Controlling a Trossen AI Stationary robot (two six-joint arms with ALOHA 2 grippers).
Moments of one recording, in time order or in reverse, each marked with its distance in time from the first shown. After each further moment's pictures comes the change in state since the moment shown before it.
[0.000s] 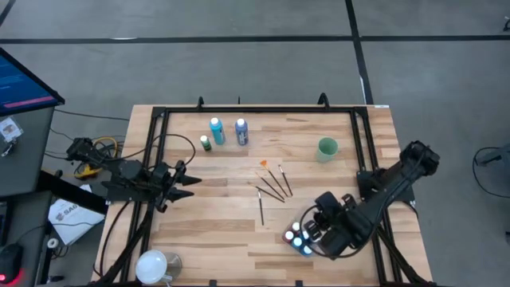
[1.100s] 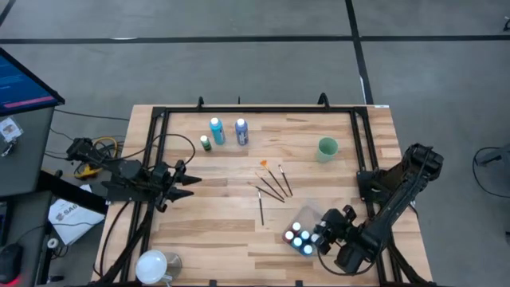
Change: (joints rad) left arm 0.000 0.000 0.000 0.013 -0.003 -0.003; right arm 0.191 0.008 -0.318 0.361 0.158 0.023
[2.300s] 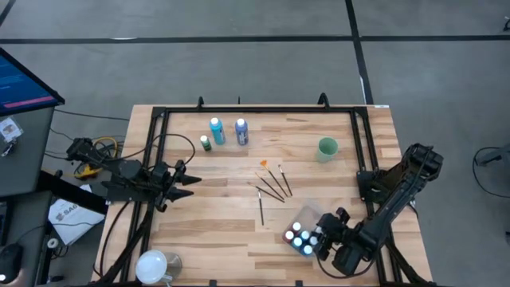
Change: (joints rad) left arm 0.000 0.000 0.000 0.003 -0.001 0.002; right arm -0.011 0.001 -0.044 0.185 -0.021 -0.183
